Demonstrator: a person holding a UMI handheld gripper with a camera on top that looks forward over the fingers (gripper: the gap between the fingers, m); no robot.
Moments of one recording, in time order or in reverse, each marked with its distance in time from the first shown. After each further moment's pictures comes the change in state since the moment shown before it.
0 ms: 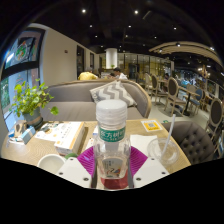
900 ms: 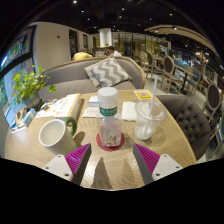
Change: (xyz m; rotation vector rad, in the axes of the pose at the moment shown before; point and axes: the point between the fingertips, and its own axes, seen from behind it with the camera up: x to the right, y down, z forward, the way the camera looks) arm 0.015 0.091 -0.068 -0.257 0.028 0.056
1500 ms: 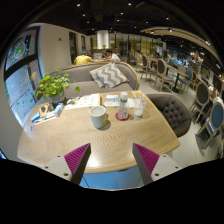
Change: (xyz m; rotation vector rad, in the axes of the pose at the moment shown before) arm -0.087 0.051 -0.285 -0.013 0.049 0.020
